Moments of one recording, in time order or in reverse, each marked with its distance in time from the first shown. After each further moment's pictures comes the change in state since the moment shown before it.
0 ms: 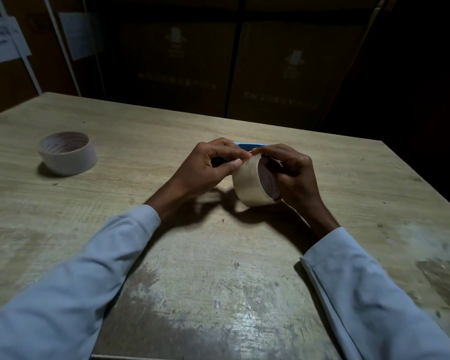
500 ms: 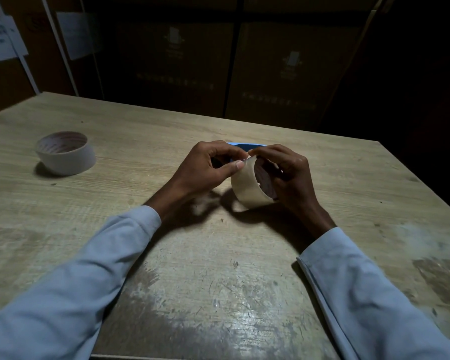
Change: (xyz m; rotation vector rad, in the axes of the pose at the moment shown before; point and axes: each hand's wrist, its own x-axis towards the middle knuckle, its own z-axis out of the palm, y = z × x) left_hand 0.000 0.004 0.002 0.108 0.039 -0.008; right_hand -0.001 -0.001 -0.001 -0.207 -0.021 -0.102
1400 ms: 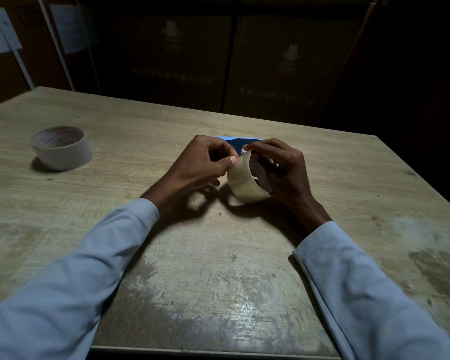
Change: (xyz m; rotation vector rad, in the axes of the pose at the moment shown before) left_hand -0.001 0.008 -0.002 0.029 -0.035 -0.244; right_hand -0.001 -0.002 0.005 -0.070 0.019 -0.015
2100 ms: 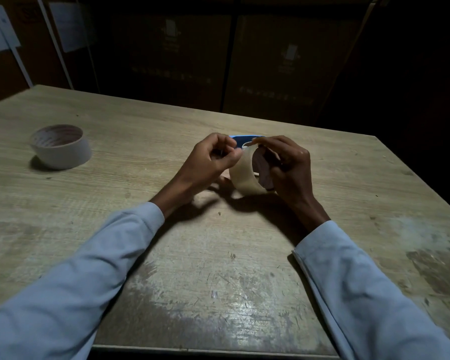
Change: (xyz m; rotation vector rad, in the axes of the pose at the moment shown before) left_hand -0.002 -0.007 0.013 -0.313 0.021 -0.090; right_hand 0.001 -0.002 -0.004 0.034 0.107 0.101
